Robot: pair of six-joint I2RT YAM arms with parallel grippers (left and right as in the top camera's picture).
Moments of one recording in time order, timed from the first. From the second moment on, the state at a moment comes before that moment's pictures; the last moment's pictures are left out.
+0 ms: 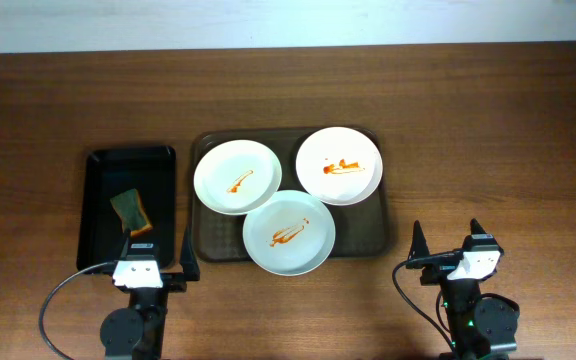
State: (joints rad) left arm 0.00 0.01 0.01 -0.08 -0.01 -0.01; right arm 0.07 0.01 0.01 -0.07 0.04 0.04
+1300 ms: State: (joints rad) left arm 0.00 0.15 0.10 -0.21 -0.02 -0.01; right arm 0.07 0.20 0.04 -0.08 0.17 0.00
